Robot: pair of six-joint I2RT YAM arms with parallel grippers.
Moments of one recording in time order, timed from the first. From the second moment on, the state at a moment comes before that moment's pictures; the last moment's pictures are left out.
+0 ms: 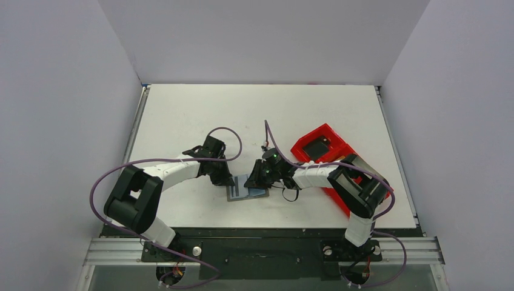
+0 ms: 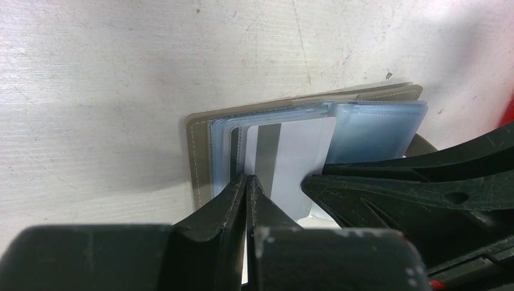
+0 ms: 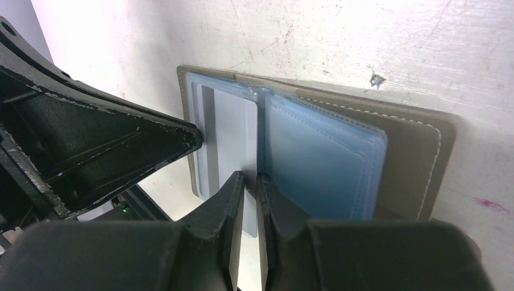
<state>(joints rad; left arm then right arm) -0.49 1.56 0.80 -0.38 0.19 -0.80 0.82 1.80 0.84 0.18 -0.26 0.98</state>
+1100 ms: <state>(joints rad) -0.50 1.56 0.80 -0.36 0.18 -0.82 0.74 1.77 0.74 0.30 -0.32 1.01</state>
